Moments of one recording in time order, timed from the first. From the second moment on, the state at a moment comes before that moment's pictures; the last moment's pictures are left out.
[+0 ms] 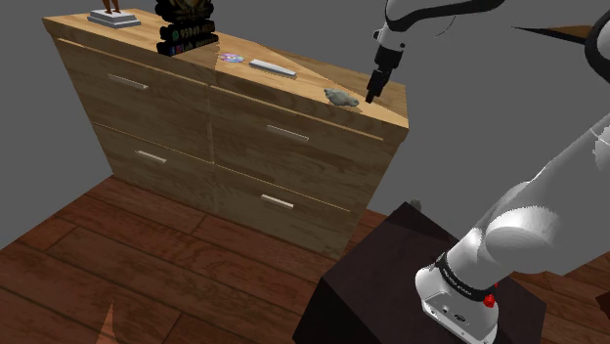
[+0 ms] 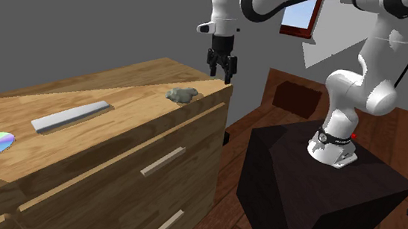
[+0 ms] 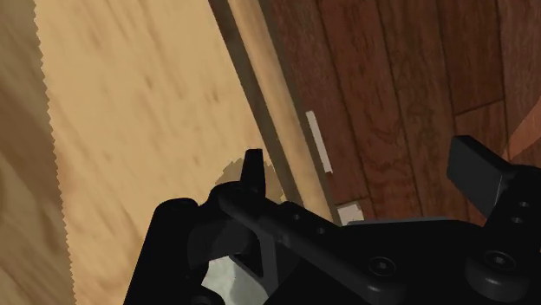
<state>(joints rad) 0.00 -0.05 -0.32 -1.95 0.01 1.87 -0.59</state>
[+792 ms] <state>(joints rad) -0.06 0.31 -0.33 -1.63 0.14 1.91 -0.80</state>
